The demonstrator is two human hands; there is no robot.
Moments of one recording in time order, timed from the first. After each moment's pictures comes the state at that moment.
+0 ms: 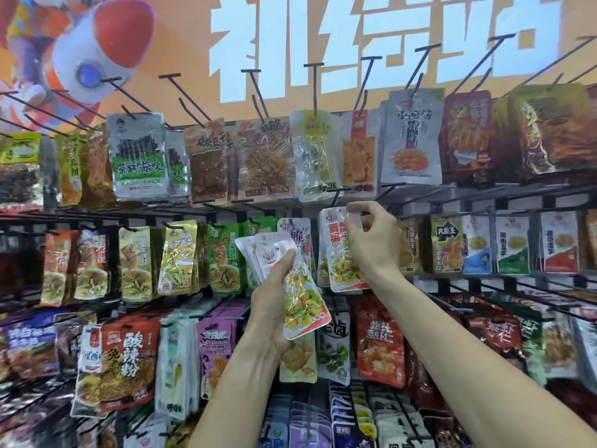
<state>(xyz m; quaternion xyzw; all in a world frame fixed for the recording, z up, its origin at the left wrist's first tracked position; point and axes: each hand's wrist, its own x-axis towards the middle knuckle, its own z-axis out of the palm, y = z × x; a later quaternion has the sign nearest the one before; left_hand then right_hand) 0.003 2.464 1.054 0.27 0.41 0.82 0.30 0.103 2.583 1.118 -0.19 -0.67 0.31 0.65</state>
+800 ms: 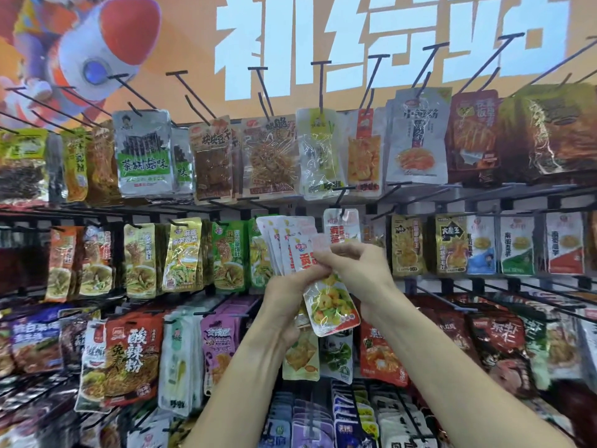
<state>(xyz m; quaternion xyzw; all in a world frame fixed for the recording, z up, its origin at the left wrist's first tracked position) 0.009 2.464 1.057 0.36 0.41 0.79 0.28 0.103 2.549 1.086 -0.18 -0.66 0.56 0.47</state>
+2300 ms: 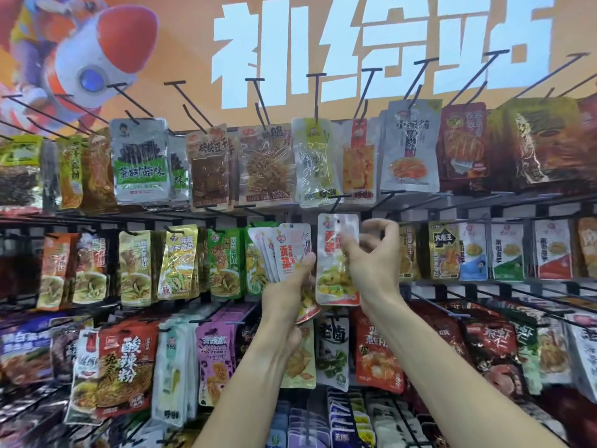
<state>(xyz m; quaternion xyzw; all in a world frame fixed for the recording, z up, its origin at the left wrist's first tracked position) 0.017 2.471 1.061 0.29 0.42 0.82 0.25 0.106 2.557 1.096 -0.15 -0.59 0.47 0.64</state>
